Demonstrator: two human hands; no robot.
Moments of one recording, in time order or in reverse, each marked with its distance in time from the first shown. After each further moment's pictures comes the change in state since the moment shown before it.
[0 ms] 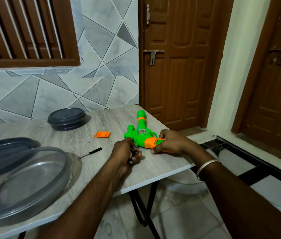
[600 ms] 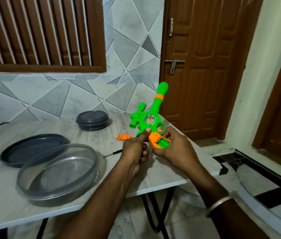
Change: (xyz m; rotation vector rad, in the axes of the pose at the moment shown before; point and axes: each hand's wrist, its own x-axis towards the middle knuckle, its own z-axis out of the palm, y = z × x) left_hand -0.041 0.030 -0.021 -0.045 -0.014 0.217; right_hand -0.056 -0.075 0.024 0.224 0.406 -0.166
